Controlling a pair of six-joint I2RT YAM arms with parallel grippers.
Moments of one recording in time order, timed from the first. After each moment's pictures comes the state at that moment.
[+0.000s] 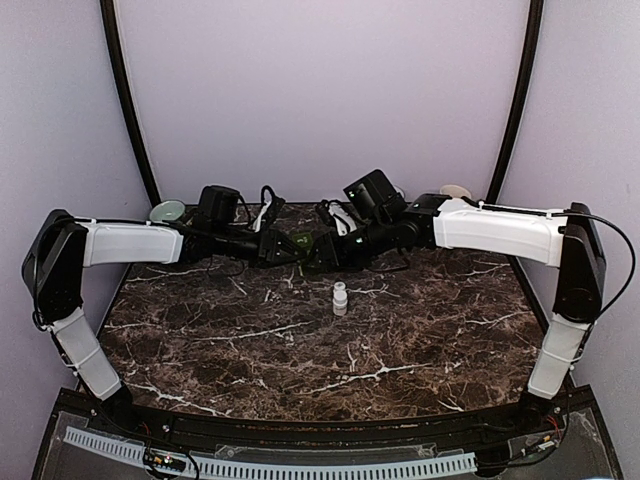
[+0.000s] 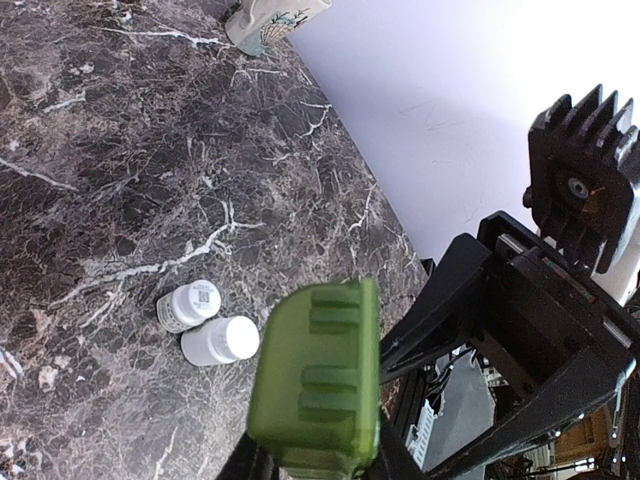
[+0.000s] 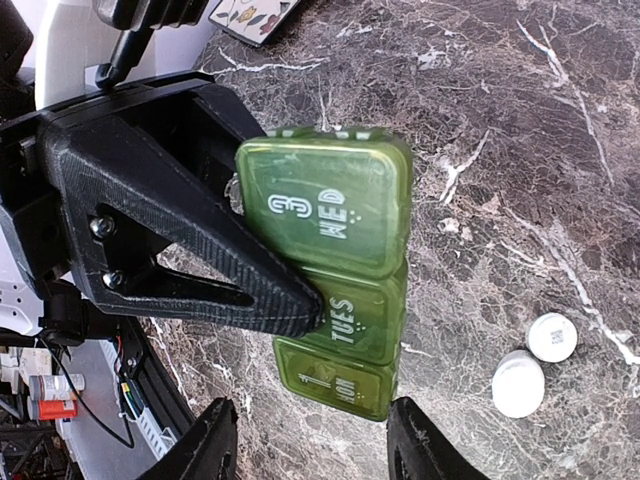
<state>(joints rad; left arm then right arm) -0.55 1.71 1.10 0.07 0.79 -0.56 0.87 1.80 1.49 -0.45 -0.33 0.50</state>
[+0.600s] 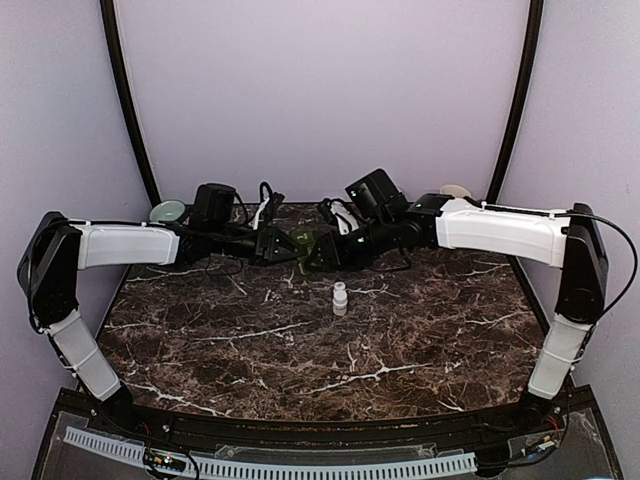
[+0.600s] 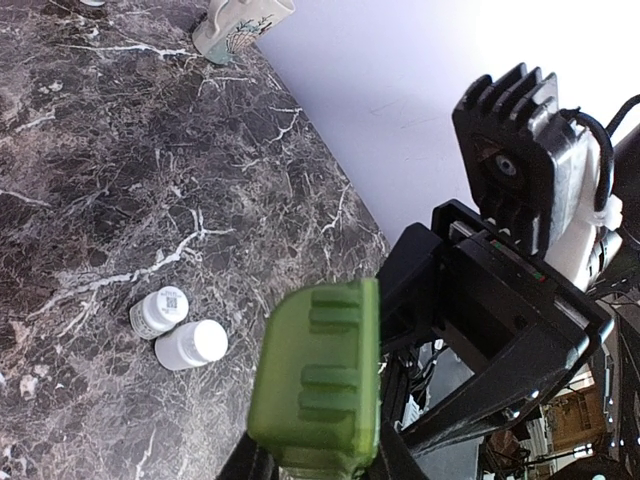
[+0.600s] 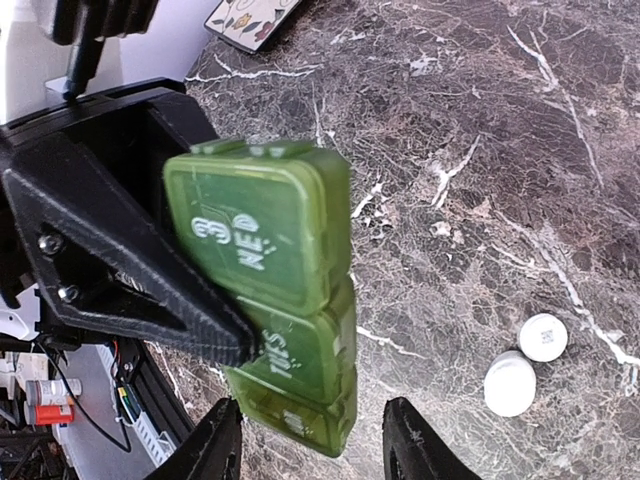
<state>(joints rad) -0.55 1.68 1.09 0.11 0.83 -0.57 0.87 1.79 1.48 -0.44 -0.31 0.50</state>
